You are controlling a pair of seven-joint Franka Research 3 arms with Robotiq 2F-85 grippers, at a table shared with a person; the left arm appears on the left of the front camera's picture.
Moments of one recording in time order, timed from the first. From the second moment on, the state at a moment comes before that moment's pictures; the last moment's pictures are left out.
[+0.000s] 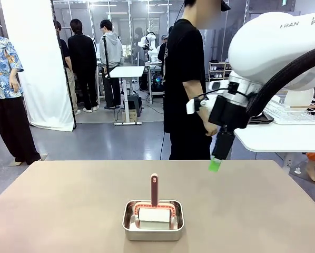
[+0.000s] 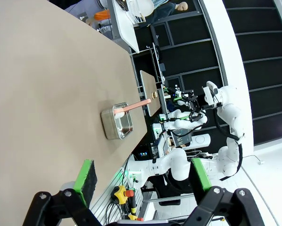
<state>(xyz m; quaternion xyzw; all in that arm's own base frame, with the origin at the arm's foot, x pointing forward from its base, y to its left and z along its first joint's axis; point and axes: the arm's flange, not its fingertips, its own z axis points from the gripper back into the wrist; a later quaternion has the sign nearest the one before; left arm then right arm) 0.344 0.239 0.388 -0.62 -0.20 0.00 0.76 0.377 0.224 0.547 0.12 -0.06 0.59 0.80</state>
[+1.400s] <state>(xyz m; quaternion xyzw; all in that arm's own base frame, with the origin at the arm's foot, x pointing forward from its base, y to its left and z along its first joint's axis) 0.344 0.238 0.388 -0.62 -0.20 0.00 0.76 0.427 0.394 0.480 0.03 -0.03 0.74 0.67</state>
